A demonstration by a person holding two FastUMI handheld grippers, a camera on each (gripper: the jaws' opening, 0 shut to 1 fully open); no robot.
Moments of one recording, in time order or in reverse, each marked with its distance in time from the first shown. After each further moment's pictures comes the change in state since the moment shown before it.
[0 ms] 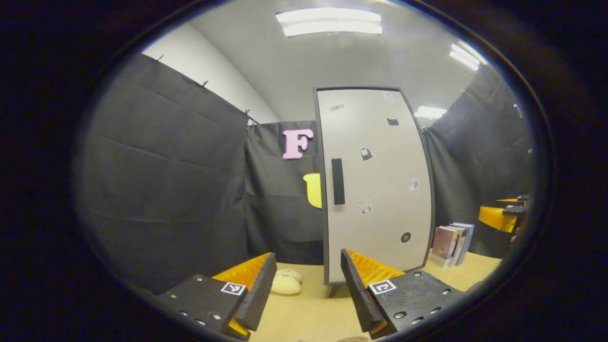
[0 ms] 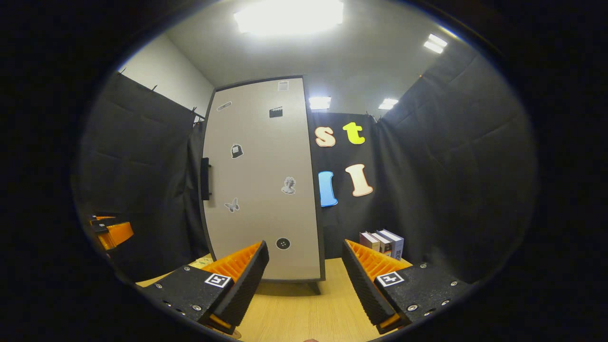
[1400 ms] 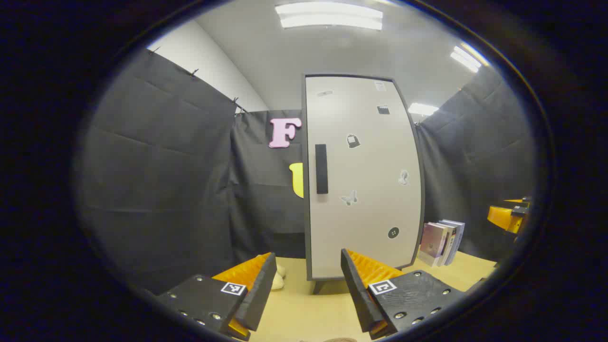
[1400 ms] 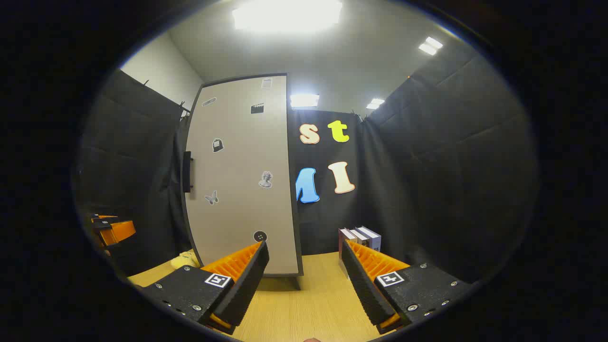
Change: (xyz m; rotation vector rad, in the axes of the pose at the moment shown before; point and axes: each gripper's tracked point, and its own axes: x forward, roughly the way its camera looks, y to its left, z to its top) left arm 0.031 -0.040 -0.025 -0.024 0.068 -0.089; right arm -0.026 -0.047 -0.010 -0.031 0.018 -0.100
